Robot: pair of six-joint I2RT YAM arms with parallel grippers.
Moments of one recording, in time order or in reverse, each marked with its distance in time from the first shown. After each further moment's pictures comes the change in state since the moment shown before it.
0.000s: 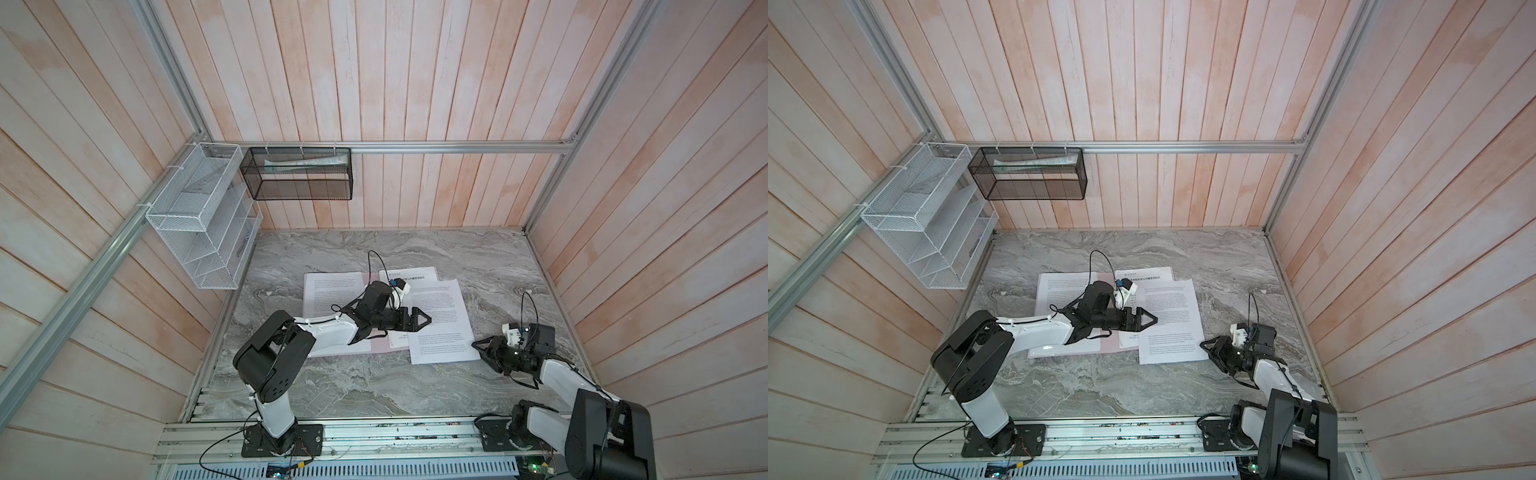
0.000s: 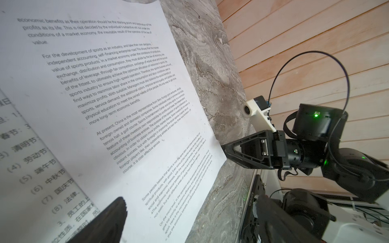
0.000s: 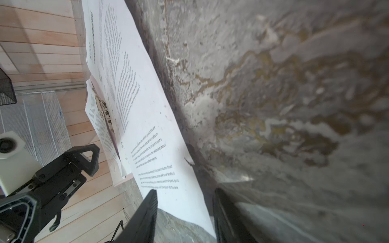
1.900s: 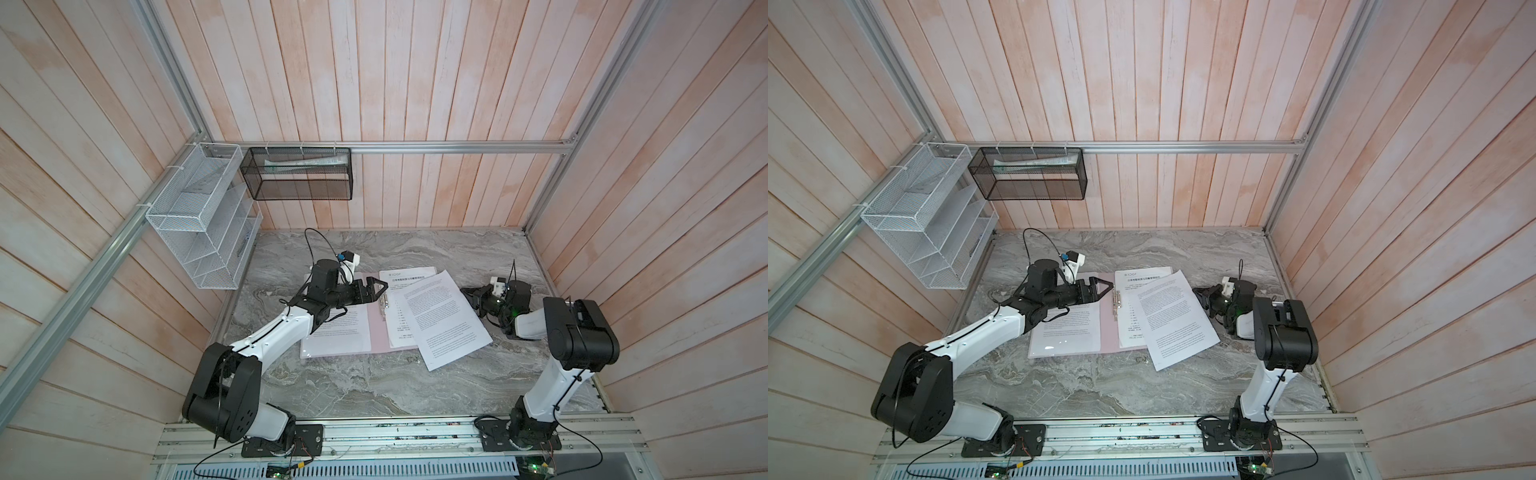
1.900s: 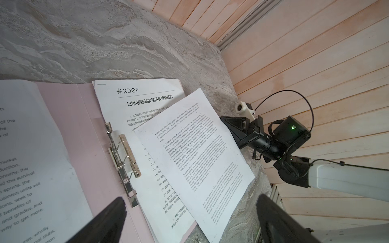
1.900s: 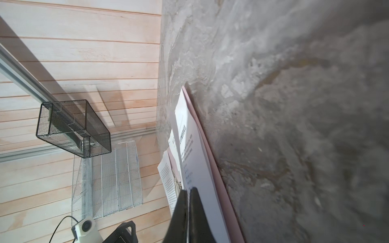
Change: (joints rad) left arm 0.328 -0.306 -0.035 -0.206 -0.004 0.093; right arm 0.190 0.711 0.324 1.034 0.068 0.687
